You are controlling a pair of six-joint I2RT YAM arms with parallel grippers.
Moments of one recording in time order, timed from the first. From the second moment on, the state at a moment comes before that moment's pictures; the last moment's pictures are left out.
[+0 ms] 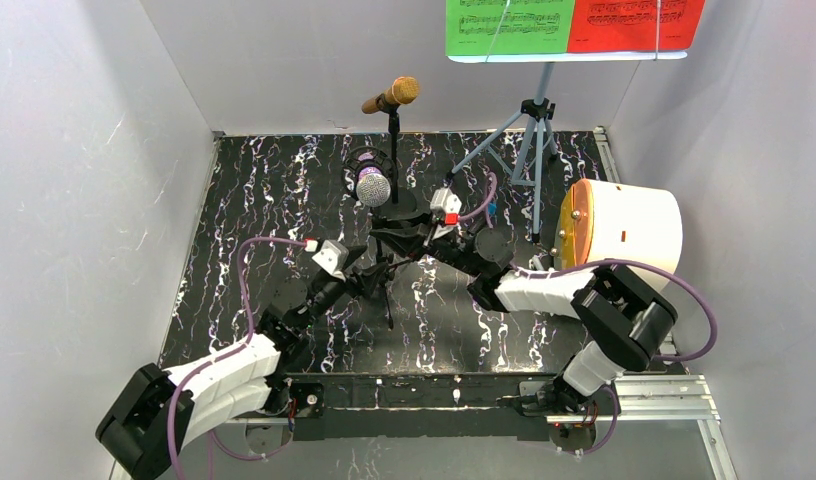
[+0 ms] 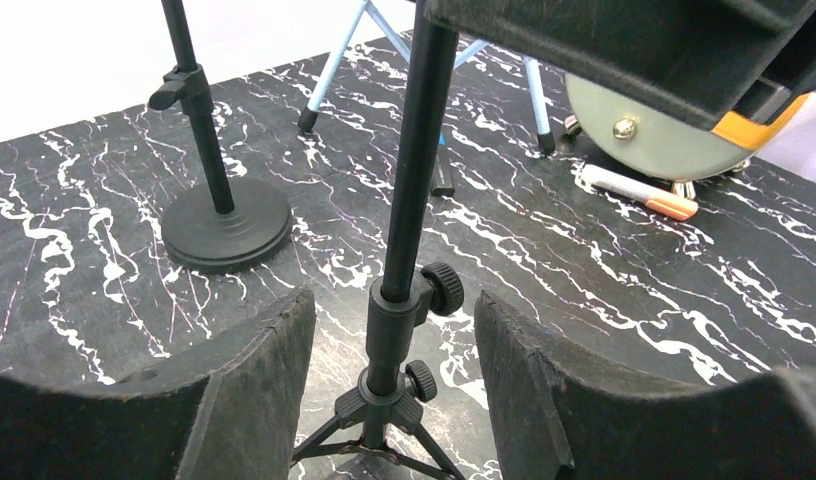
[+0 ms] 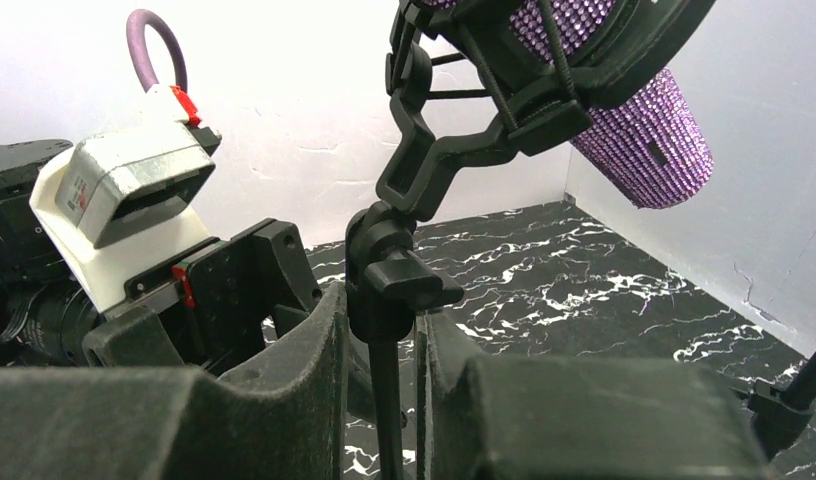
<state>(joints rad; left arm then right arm) -0.65 0.92 0.17 0.82 0.09 -0.08 0.89 1.56 0.70 1.23 -0.36 0.16</state>
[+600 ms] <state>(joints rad) -0.65 0.93 0.15 0.84 0.07 -0.09 0.87 1.67 0.71 1.10 -0.48 0.12</state>
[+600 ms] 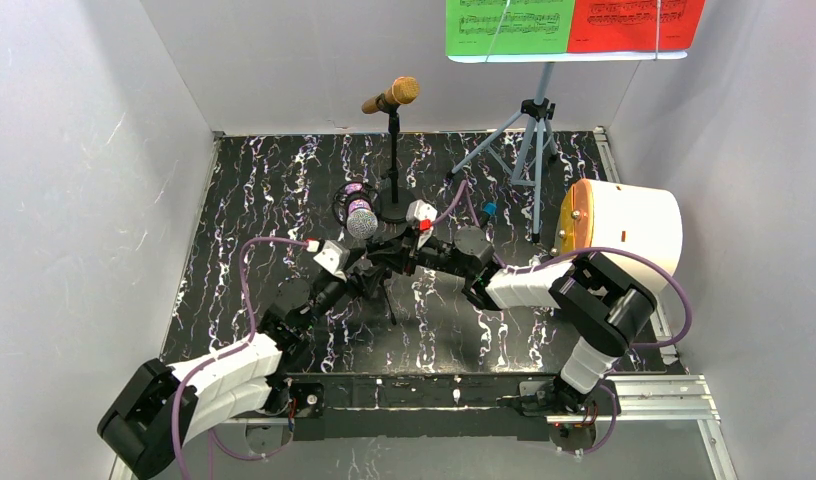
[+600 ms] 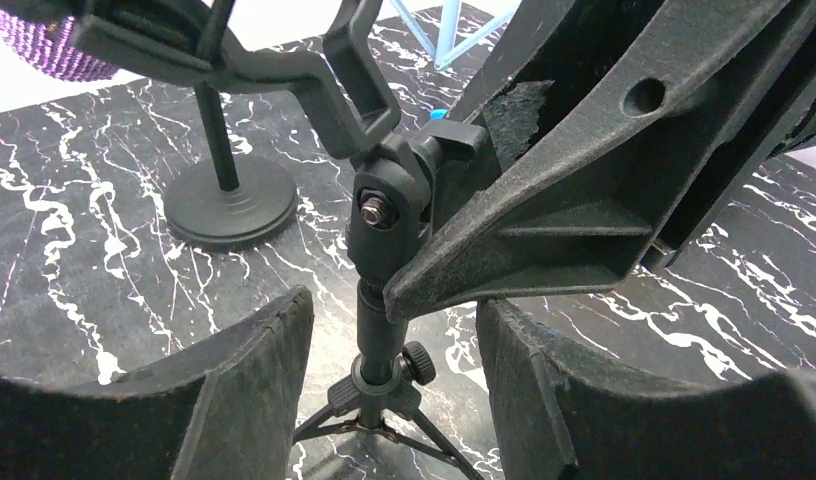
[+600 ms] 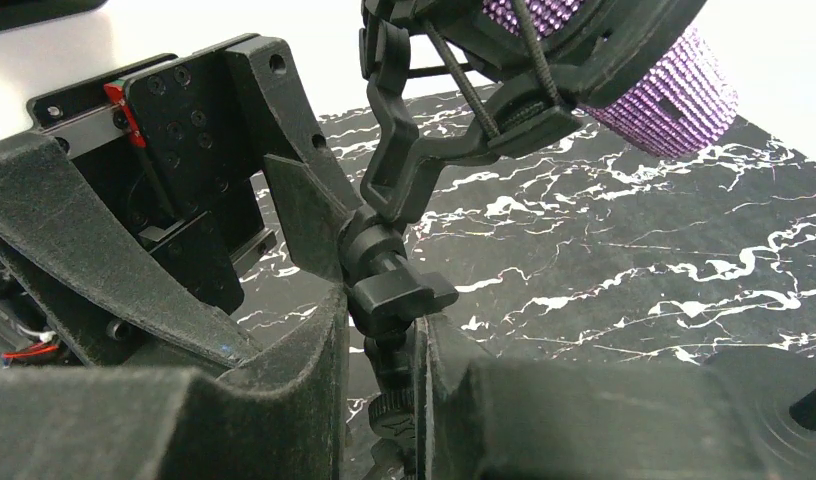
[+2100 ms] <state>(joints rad) -0.64 0.88 0.24 0.83 -0.11 -0.48 0.86 1.21 0.70 0.60 -0.45 -0.22</state>
